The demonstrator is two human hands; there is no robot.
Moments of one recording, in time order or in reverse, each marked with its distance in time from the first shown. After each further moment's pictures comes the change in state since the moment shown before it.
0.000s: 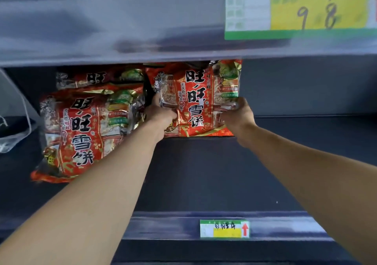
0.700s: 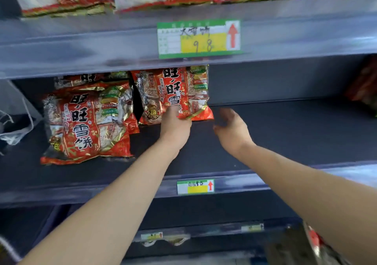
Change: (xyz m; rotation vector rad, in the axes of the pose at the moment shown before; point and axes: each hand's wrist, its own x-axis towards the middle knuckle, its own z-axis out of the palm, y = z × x) left_hand -0.163 0.034 0.034 0.093 -0.090 0.166; right_hand -0.110 0.025 -0.083 -0.159 -0.075 -0.178
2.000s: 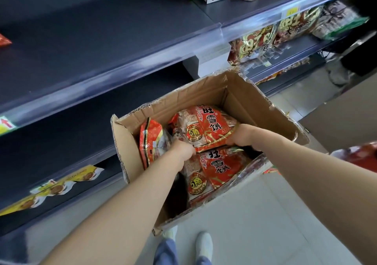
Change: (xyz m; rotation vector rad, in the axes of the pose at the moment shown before) left_hand -0.329 -0.040 0.344 0.406 -0.822 -0.748; right_hand -0.234 0.318 -0.309 -0.418 -0.431 0.955
